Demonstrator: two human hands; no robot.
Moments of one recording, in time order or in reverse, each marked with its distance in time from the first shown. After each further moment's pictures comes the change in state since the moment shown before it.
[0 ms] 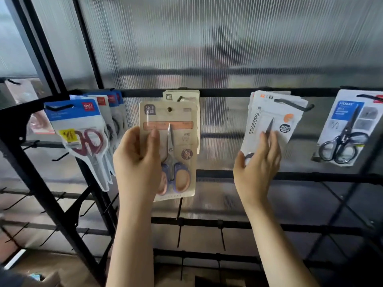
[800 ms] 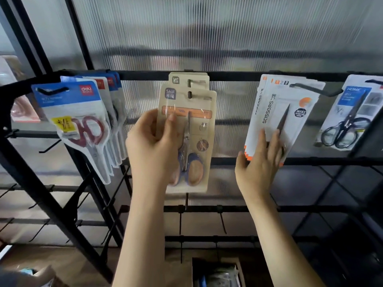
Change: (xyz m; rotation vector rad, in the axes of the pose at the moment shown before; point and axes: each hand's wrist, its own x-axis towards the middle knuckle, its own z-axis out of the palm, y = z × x) left_hand 0.022 -0.016 -0.003 -0.018 -0.119 -0.042; right_hand -0.029 -0.004 0.008 -0.123 -0.095 0.014
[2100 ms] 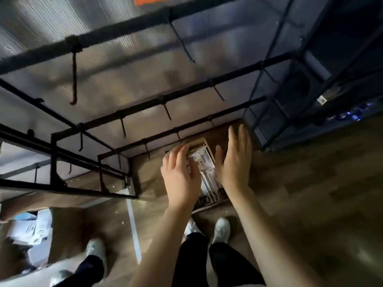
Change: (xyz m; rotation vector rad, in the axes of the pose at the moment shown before) left_hand -0.329 -0.141 0.070 0.561 -0.638 -0.053; right_hand -0.258 0.165 -0.104 -0.281 -0.417 0.386
